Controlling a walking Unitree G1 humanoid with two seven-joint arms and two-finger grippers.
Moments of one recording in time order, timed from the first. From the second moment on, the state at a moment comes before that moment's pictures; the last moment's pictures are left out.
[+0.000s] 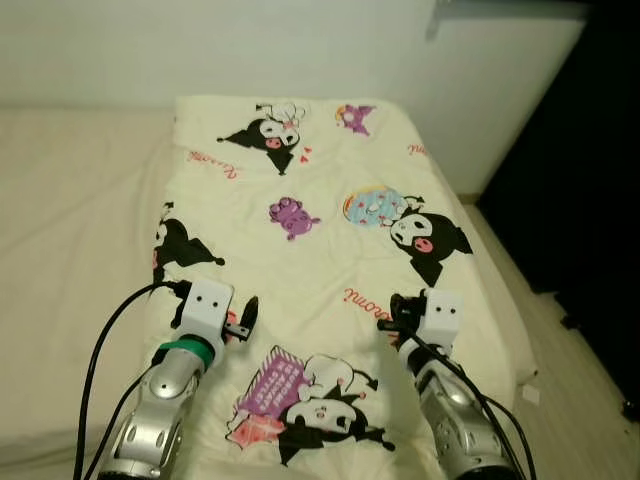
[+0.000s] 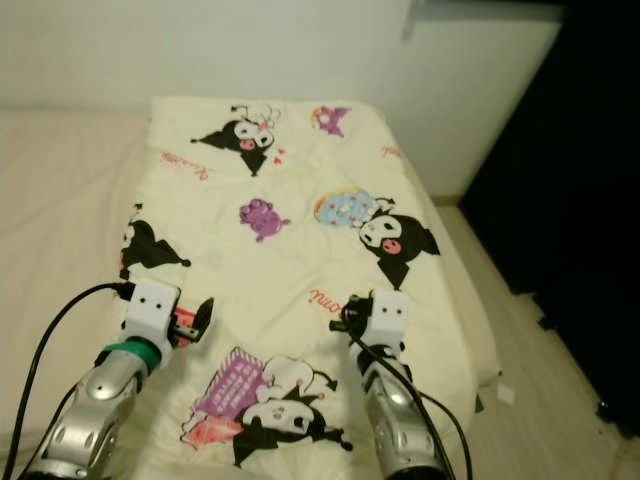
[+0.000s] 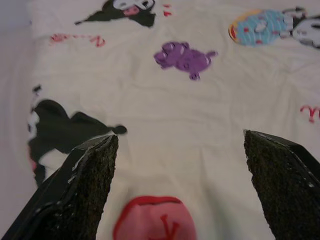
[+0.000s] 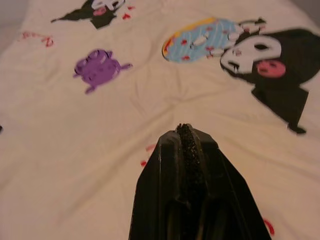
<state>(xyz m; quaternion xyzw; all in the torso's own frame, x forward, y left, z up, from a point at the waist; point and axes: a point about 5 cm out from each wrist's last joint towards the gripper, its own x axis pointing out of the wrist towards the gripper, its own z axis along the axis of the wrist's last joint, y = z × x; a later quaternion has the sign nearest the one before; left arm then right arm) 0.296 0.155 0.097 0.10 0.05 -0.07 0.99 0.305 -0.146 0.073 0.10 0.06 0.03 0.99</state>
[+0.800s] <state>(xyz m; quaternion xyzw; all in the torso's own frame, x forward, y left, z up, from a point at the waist) 0.296 0.157 0.094 0.11 0.05 -0.06 0.99 0.306 -0.152 0.075 0.11 0.06 0.00 0.99</state>
